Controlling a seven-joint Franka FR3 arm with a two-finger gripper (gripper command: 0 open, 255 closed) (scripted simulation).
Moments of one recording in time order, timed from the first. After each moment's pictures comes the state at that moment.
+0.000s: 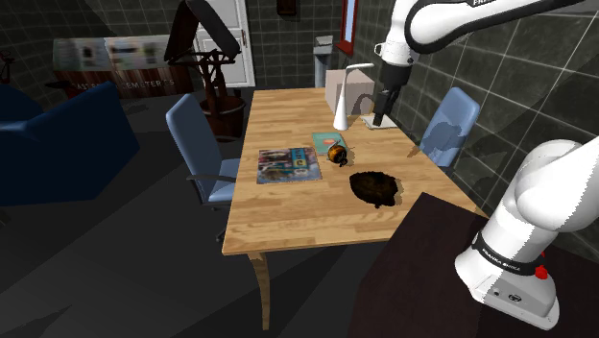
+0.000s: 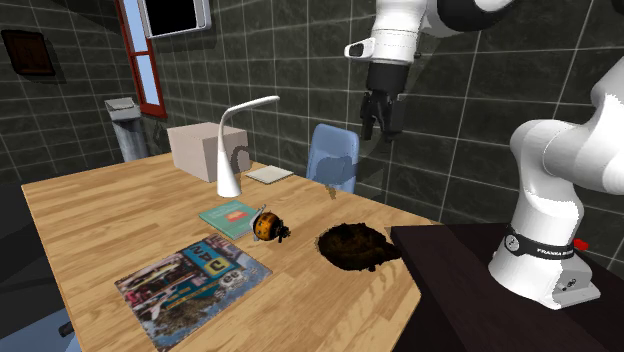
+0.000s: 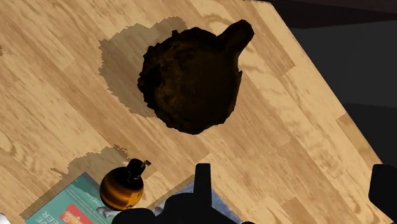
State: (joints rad) arm -0.04 -0.58 -0.09 -2.48 -0.05 2.00 -0.22
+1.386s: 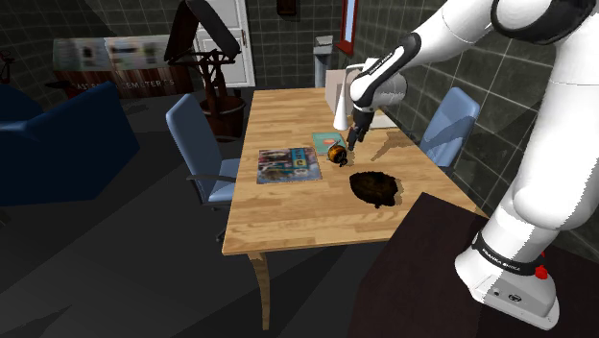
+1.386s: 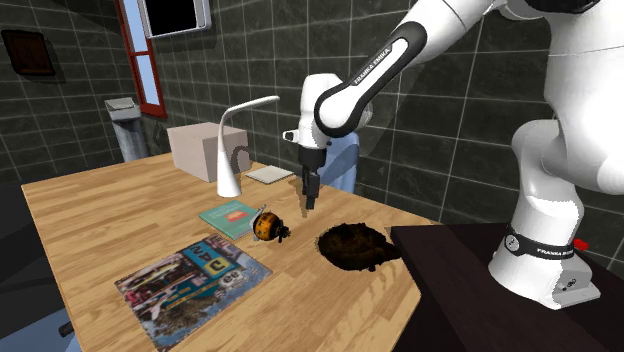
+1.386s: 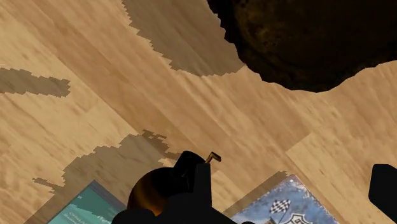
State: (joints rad) arm -0.09 0.19 -0.26 -2.23 0.20 2.49 -0.58
